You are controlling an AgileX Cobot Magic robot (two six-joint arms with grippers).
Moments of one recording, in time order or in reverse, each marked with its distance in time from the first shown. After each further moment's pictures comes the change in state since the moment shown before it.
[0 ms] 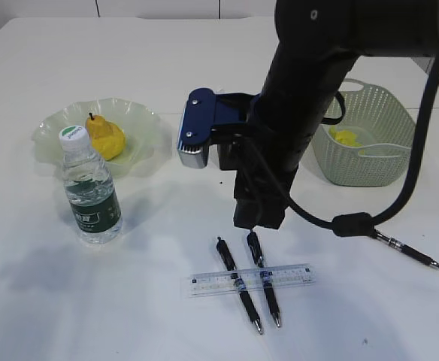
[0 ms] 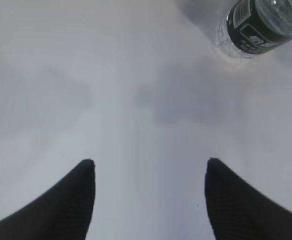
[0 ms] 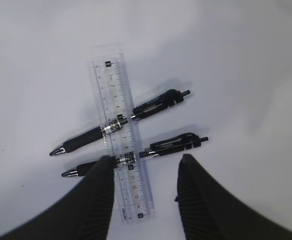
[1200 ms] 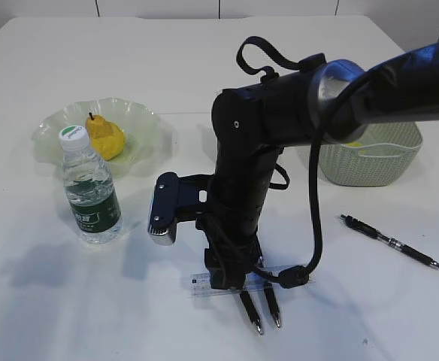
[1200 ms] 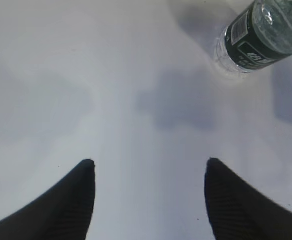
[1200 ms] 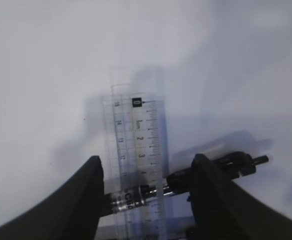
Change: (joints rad) left arm 0.000 0.009 0.000 0.000 -0.040 0.002; right arm 0.077 0.244 -0.004 0.002 -0.112 -0.028
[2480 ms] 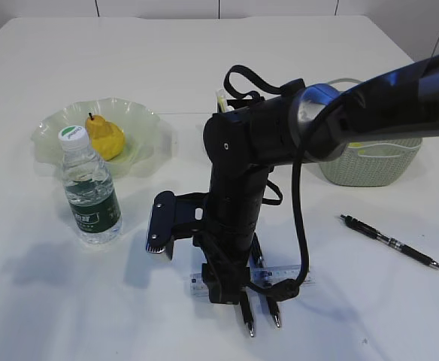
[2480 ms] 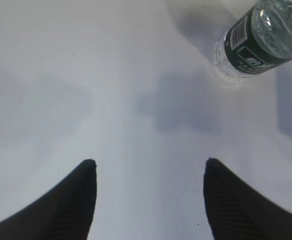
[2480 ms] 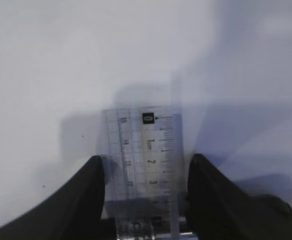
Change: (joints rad) left arm 0.000 0.002 0.000 0.000 -0.015 0.000; right arm 0.013 0.064 -0.002 0.004 -0.018 0.009
